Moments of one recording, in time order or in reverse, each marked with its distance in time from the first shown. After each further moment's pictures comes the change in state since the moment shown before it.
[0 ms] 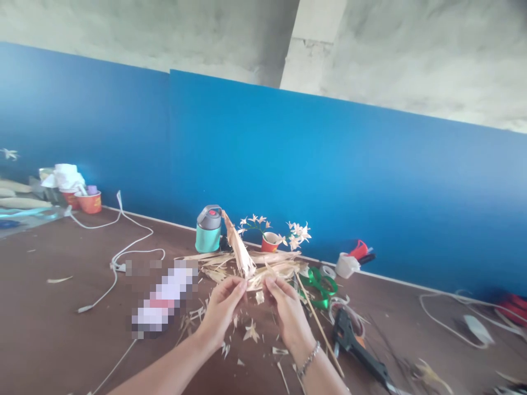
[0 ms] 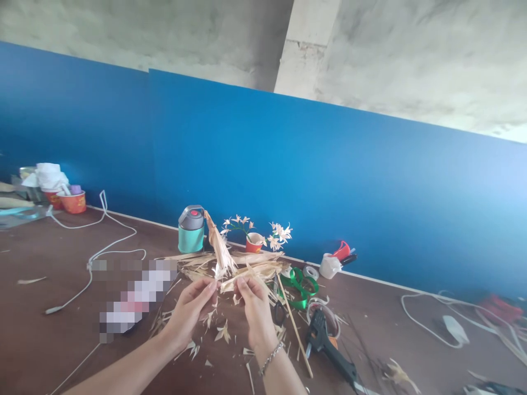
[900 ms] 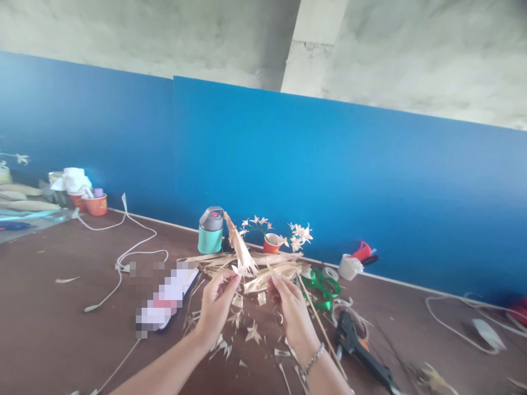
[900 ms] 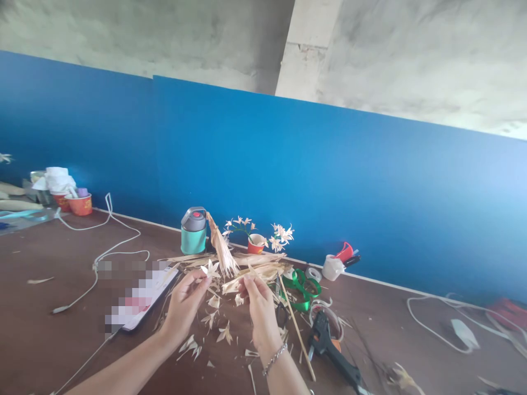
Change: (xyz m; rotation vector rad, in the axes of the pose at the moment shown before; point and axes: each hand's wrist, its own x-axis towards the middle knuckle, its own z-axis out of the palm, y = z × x) left_hand 0.005 0.010 -0.010 0.236 0.294 0.226; right_hand 0.001 -0.004 -0.002 0.045 0.101 0.011
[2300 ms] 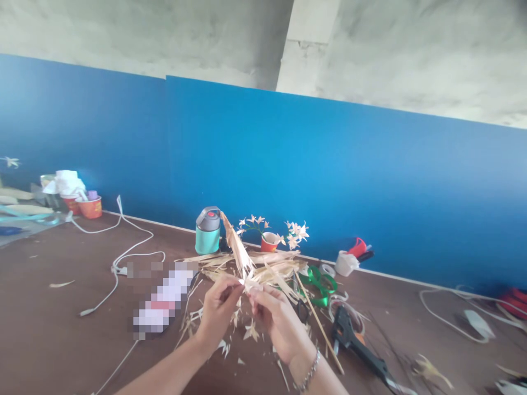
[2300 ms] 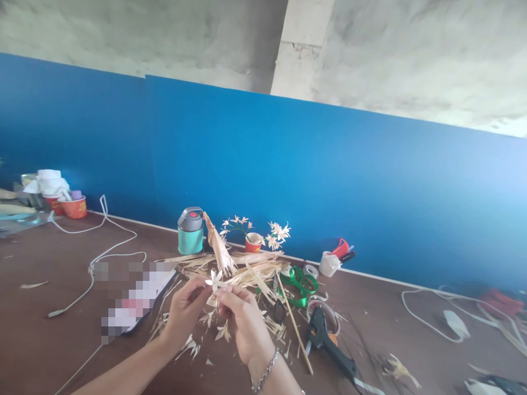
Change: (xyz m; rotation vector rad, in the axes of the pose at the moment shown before) left_hand -0.008 -0.010 0.003 0.049 -0.156 0.191; right_hand -0.031 -0.017 0.022 0.172 -0.315 0.195
